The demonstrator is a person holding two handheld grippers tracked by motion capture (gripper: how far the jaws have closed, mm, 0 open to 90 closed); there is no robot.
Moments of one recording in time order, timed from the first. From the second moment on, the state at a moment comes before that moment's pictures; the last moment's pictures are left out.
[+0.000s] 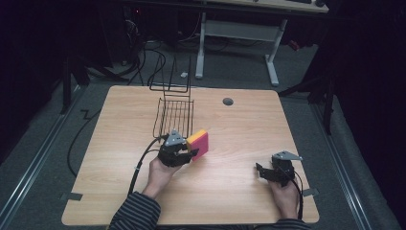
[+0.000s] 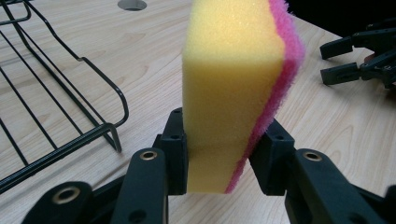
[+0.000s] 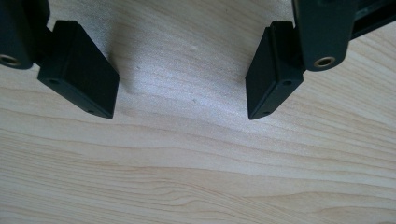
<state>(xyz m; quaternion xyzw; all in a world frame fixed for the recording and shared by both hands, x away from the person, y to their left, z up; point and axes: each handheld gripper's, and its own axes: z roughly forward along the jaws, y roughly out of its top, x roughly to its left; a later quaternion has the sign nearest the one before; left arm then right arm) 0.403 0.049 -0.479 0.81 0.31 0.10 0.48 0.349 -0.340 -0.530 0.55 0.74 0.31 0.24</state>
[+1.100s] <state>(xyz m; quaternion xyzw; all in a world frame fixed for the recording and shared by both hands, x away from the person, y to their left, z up) 0.396 0.099 -0.455 0.78 0.35 0.12 0.51 0.349 -0.340 -0.530 0.55 0.74 0.31 0.24</state>
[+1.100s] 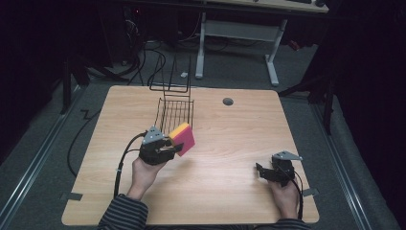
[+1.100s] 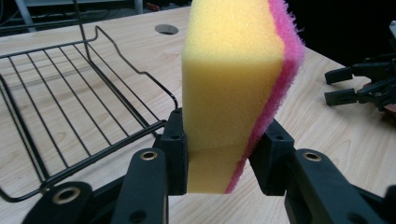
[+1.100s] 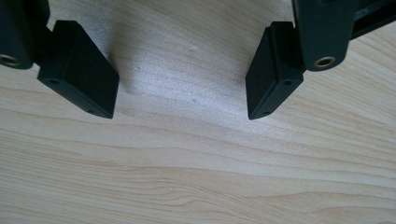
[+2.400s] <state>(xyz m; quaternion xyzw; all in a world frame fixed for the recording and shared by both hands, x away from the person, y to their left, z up) 0.434 0.128 -0.428 0.76 0.38 0.20 0.48 0.349 -0.340 -0.530 0.55 0.74 0.31 0.24</state>
